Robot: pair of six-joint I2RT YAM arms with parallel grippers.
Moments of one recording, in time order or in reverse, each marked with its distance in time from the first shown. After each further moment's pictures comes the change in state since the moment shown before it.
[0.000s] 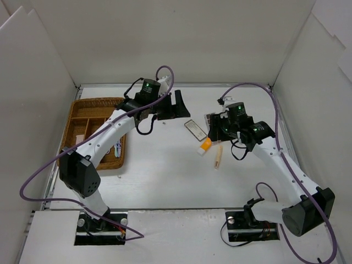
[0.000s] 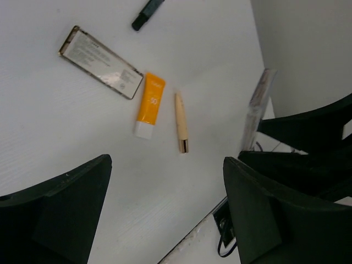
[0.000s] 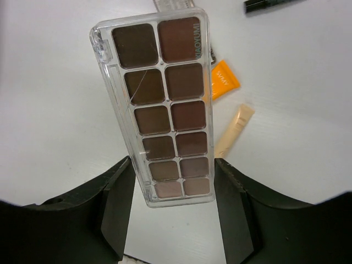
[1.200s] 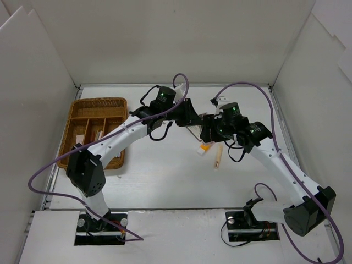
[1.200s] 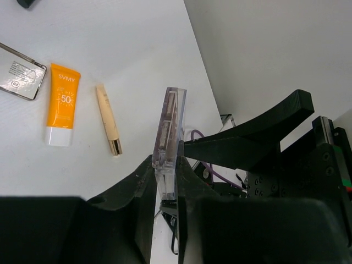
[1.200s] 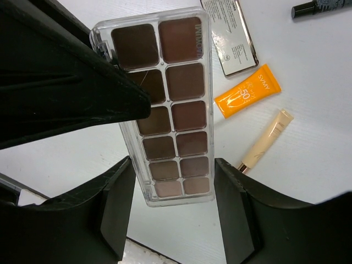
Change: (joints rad) left arm -0.135 0.047 -0.066 0.277 0.116 -0.223; right arm 0.123 0.001 0.034 -0.003 -0.032 0.066
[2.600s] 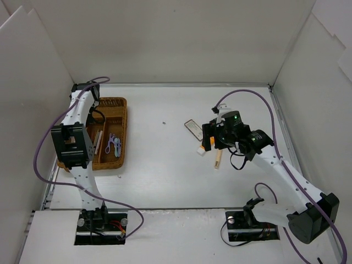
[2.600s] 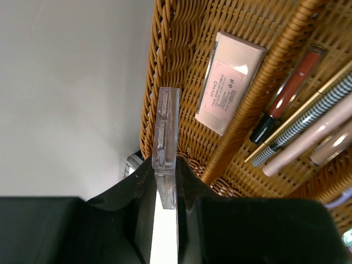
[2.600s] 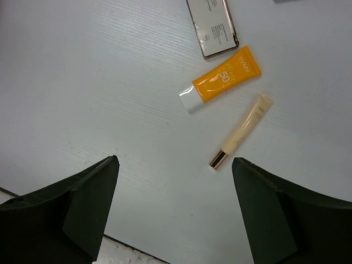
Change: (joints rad) left arm 0.766 0.298 0.302 -0.982 -1.136 0.682; right arm 0.003 -0.080 -0.130 0.021 0.051 -0.071
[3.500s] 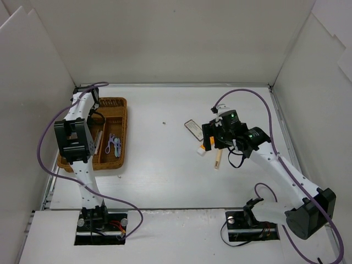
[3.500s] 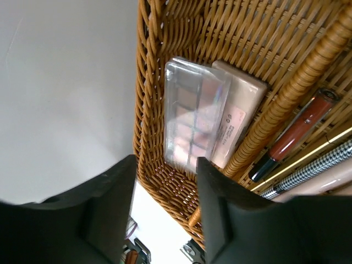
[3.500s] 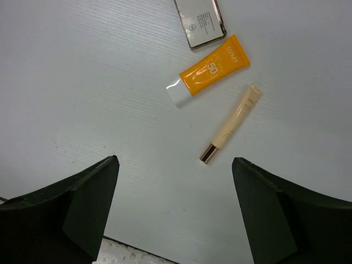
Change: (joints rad) left arm 0.042 0.129 0.022 0.060 -0.032 0.027; right arm 0.000 0.042 0.019 -0.039 0.041 0.001
